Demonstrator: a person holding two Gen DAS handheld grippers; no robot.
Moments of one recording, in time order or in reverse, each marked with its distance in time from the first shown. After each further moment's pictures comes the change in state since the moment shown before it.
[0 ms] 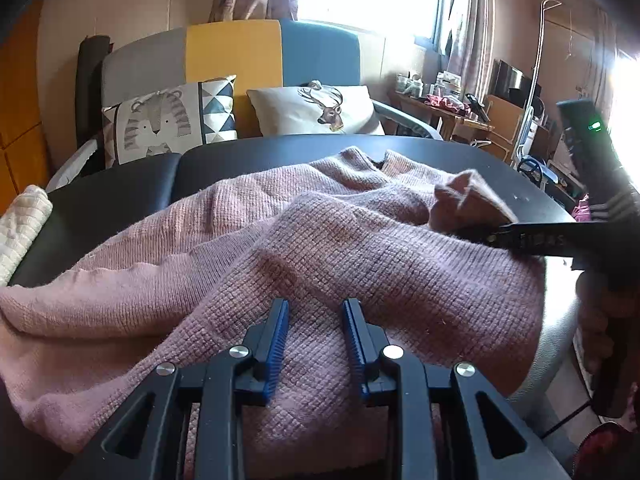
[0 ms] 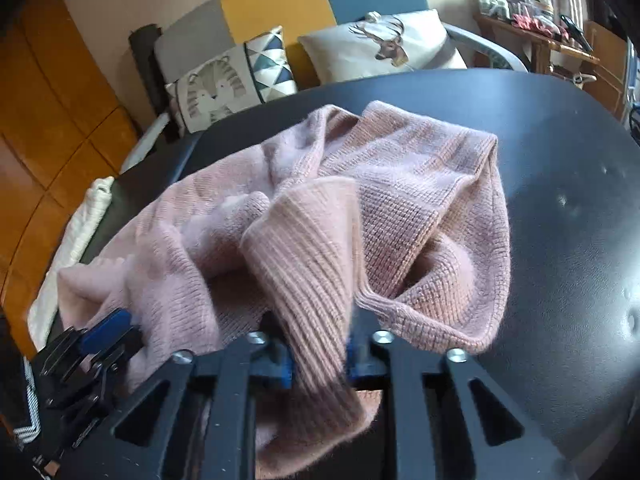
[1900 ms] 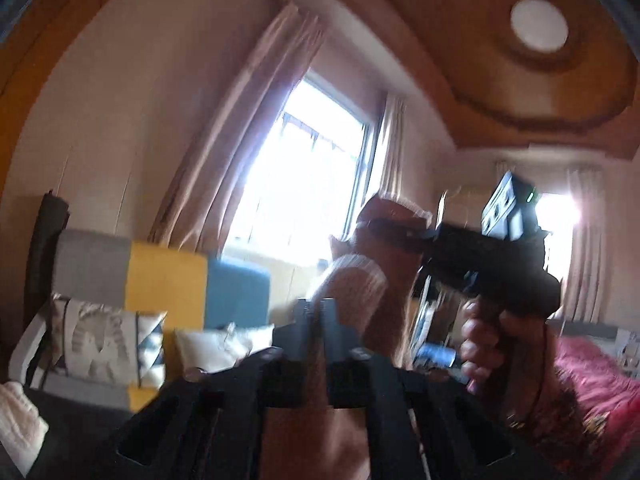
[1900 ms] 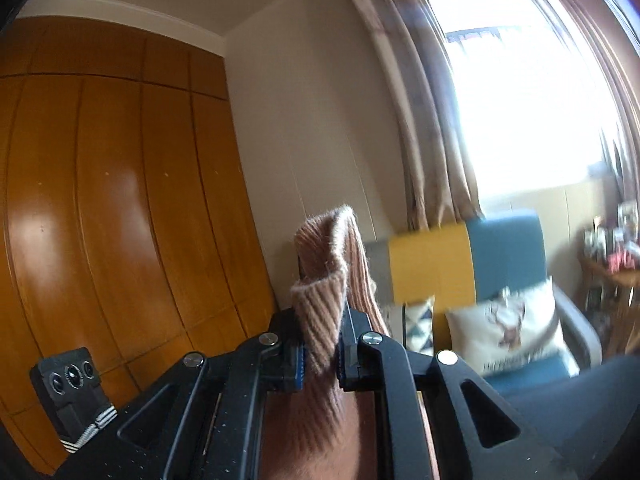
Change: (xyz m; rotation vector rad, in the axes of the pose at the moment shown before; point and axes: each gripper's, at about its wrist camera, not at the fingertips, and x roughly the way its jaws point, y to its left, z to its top) left arm -0.306 0.050 0.197 -0.019 -0.788 -0.403; right arm -0.312 0.192 0.179 -0.296 -0.735 0.404
